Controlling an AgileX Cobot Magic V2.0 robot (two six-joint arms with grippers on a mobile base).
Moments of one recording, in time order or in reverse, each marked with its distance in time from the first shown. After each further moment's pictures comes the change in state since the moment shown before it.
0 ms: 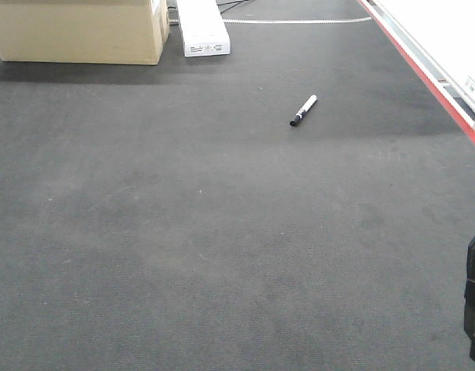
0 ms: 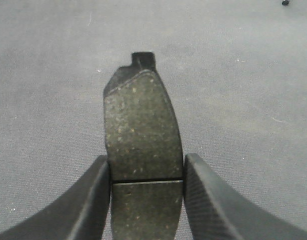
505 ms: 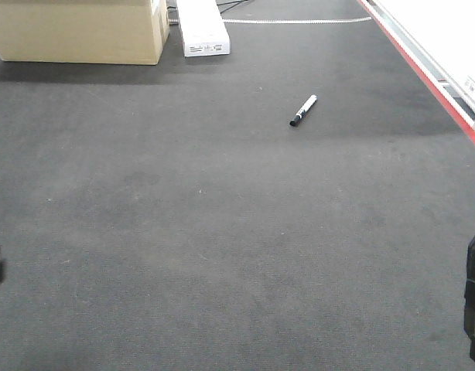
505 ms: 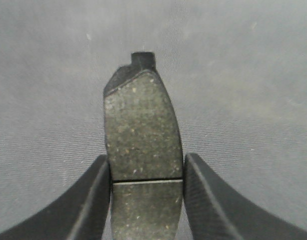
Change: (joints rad) left arm 0.000 0.466 -0.192 -0.020 0.005 0.000; right arm 0.000 0.000 0.000 0.000 0.000 0.000
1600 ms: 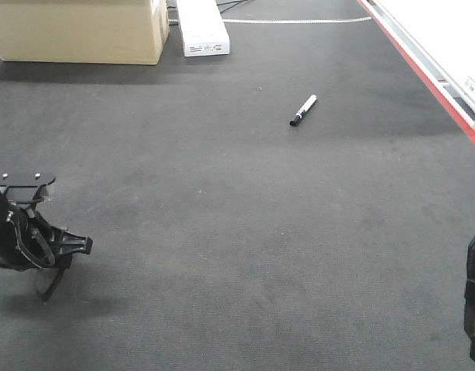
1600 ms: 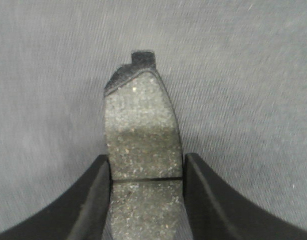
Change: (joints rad) left arm 0.000 0.763 -0.264 0.000 -0.069 0.012; right arm 0.000 0.000 0.000 0.000 0.000 0.000
